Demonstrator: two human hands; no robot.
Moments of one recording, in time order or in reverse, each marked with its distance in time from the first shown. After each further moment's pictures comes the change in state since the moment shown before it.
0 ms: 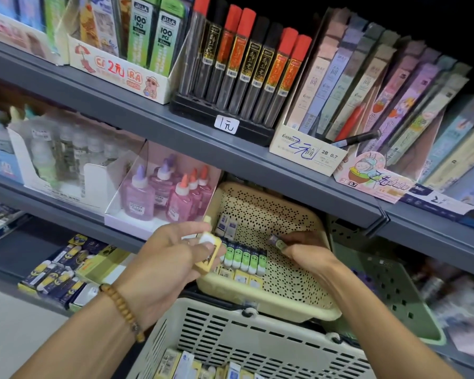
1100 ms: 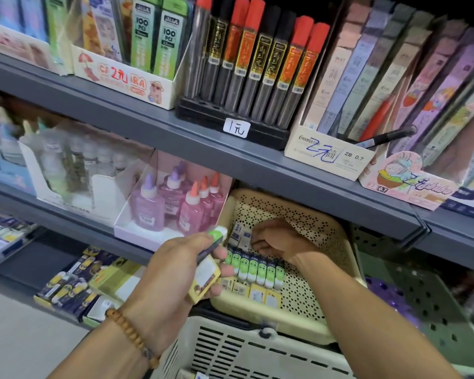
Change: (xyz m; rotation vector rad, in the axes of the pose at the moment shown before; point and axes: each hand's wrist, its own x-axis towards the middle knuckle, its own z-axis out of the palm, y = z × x) left_hand 0.011 -0.003 0.002 -0.056 0.057 0.028; right_hand 0.072 -0.041 0.063 0.226 -0.235 0.057
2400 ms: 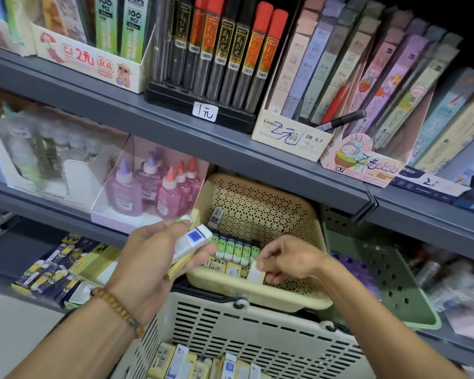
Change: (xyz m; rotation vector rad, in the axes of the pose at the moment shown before) left_hand -0.005 -0.008 0.006 -0.092 0.071 0.033; right_hand -0.108 0.023 -0.046 -0.291 -0.218 0.065
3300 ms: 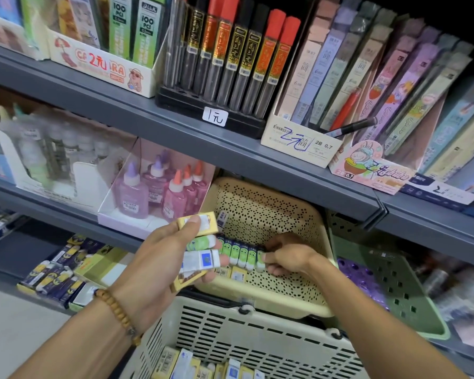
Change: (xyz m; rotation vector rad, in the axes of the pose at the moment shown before) left_hand -0.001 0.004 -0.003 0.132 -0.131 -0.052; right_hand 0.049 0.012 0.000 -0.034 0.180 0.093
